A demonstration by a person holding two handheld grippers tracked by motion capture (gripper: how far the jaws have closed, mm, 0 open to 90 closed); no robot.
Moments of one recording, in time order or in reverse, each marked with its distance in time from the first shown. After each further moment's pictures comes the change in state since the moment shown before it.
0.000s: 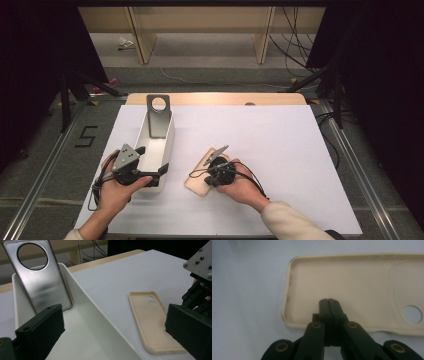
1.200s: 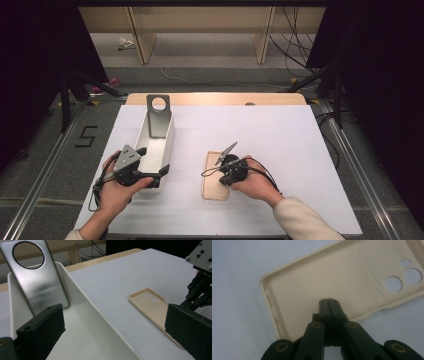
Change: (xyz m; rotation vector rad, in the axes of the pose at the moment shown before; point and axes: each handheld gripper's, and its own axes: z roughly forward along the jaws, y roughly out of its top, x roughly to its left) left arm -0.002 -0.001 0.000 0.005 -0.012 0.006; right arm -0.021 -0.015 -0.022 0.128 -0.017 -0.032
